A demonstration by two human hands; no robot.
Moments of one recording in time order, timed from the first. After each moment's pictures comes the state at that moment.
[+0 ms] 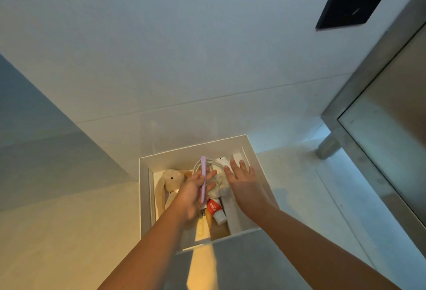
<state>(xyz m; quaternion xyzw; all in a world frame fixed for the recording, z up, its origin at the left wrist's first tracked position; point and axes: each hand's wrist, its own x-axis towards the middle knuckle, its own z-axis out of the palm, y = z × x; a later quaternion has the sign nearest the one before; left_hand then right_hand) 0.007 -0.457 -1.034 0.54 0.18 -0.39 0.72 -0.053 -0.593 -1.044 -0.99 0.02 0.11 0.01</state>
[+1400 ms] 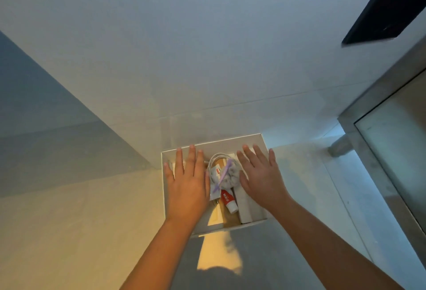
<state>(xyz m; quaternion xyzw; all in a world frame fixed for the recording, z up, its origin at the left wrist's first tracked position) -0.013 -0.416 -0.945 0.97 -0.21 0.01 0.06 -0.047 -0.591 -0.976 -1.00 0.01 -0.01 0.06</state>
